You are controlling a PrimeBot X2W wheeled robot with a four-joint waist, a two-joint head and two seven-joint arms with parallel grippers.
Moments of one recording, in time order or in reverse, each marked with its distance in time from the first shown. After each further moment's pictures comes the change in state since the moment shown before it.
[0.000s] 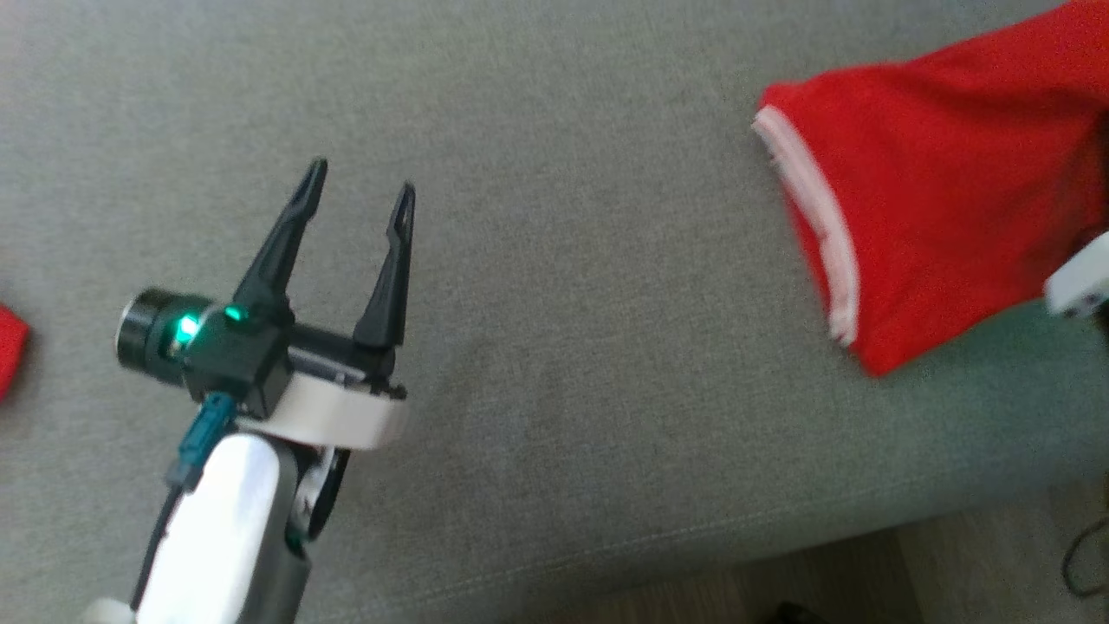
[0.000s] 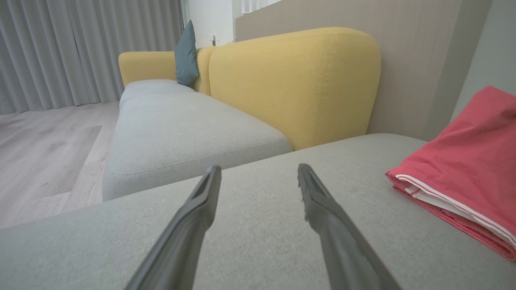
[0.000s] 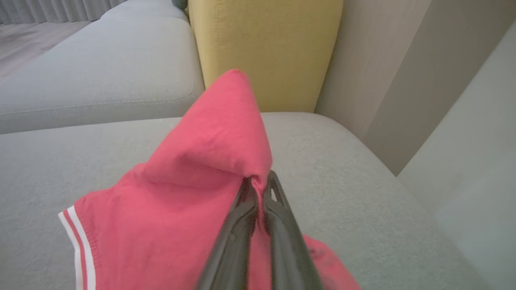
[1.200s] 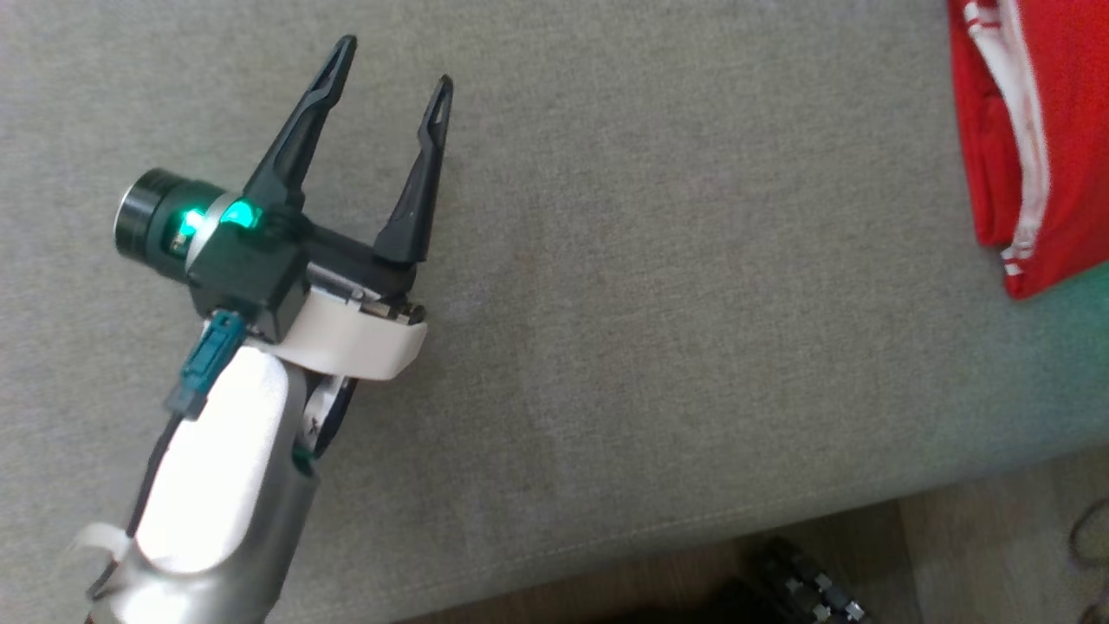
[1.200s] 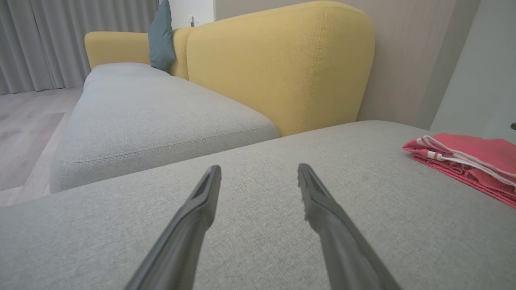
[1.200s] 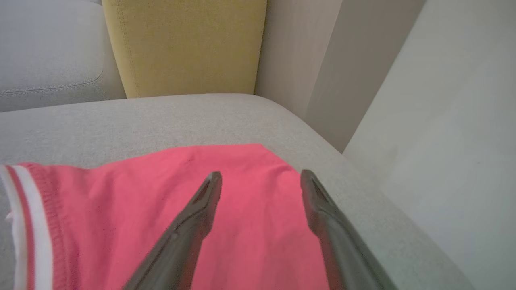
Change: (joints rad) left arm -0.196 0.001 -0.054 0.032 0.013 -0.042 -0.009; right arm -0.140 0.055 -0.266 0.174 -0.126 0.000 -0.213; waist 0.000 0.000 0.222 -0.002
